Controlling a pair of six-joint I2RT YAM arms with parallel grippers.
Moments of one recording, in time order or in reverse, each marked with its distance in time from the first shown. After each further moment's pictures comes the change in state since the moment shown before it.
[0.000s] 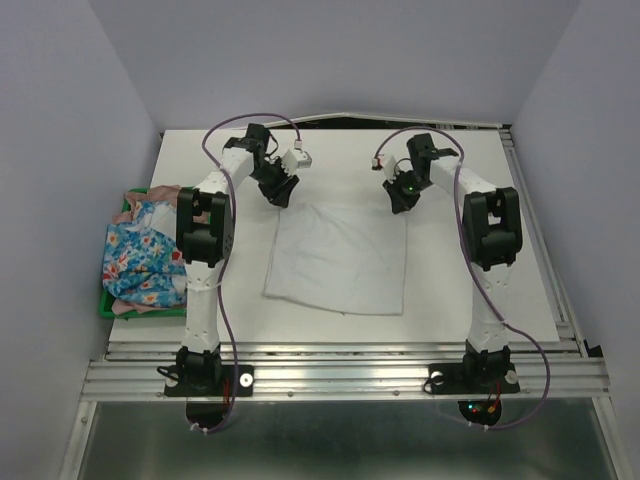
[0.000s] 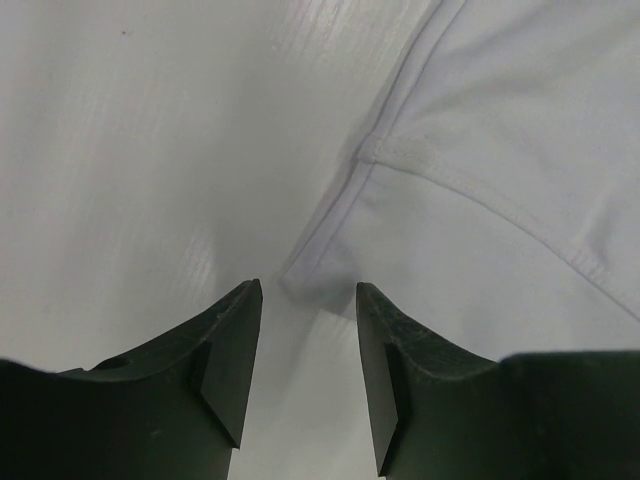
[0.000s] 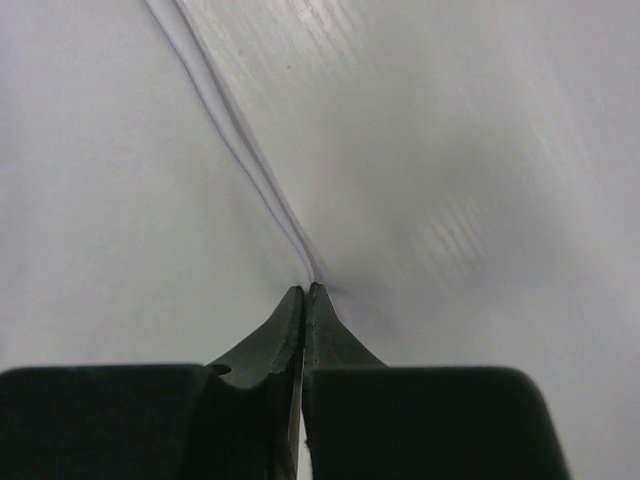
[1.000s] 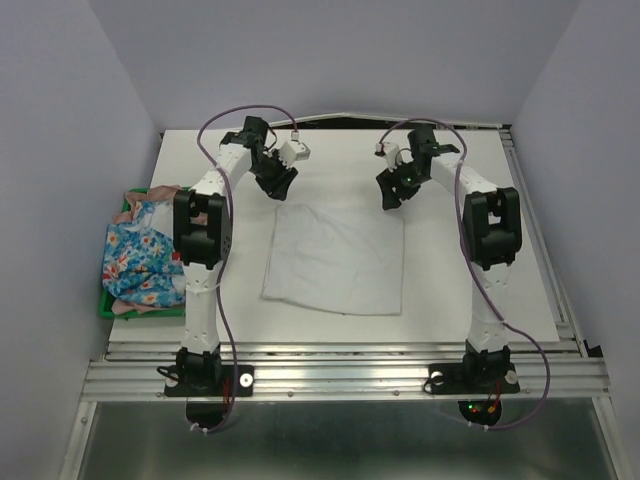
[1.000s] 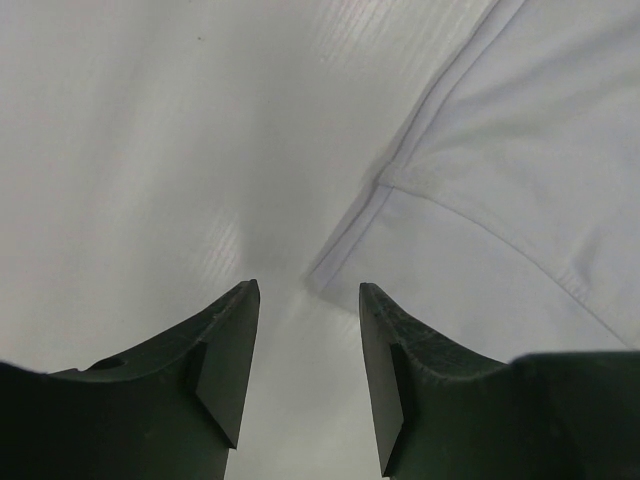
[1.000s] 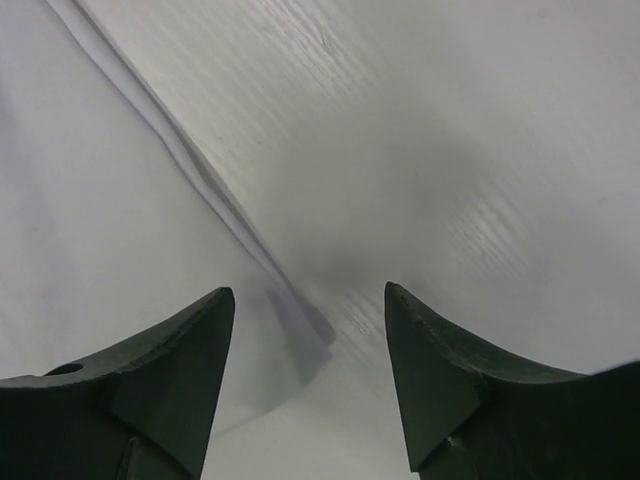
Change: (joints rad) left arm 0.000 -0.048 0.023 0.005 -0.051 -0.072; right arm 0.000 -0.004 0.068 0.053 -0.030 0.232
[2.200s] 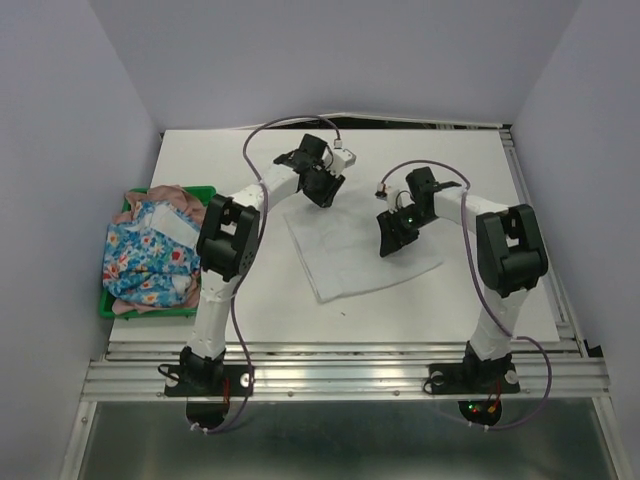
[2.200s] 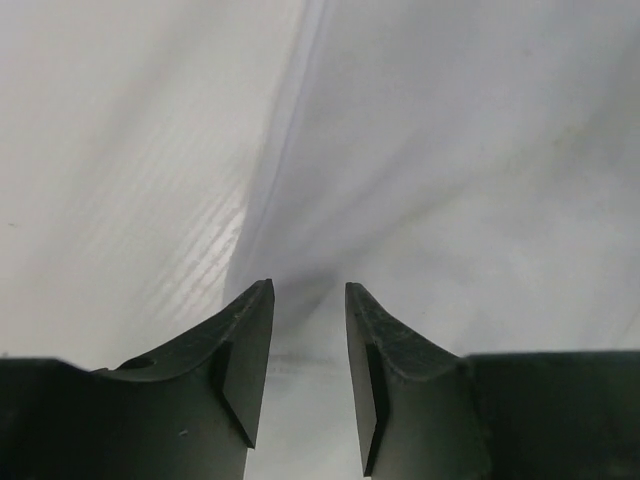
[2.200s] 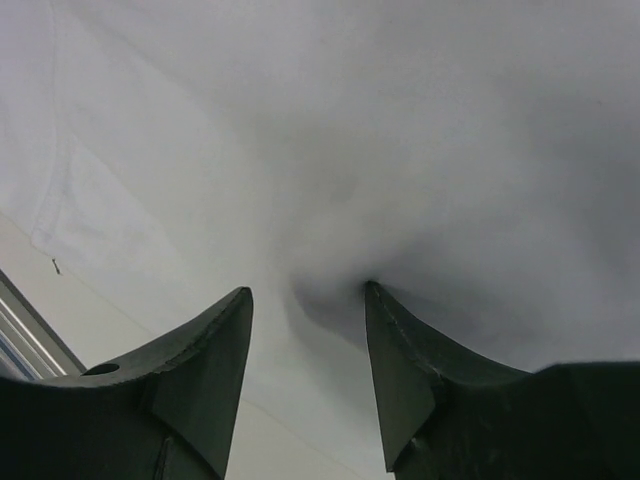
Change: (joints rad) left arm -0.281 -0.030 -0.192 0.359 -0.214 -0.447; right arm 0.050 -0.277 -0.551 0.054 -0.134 0.175
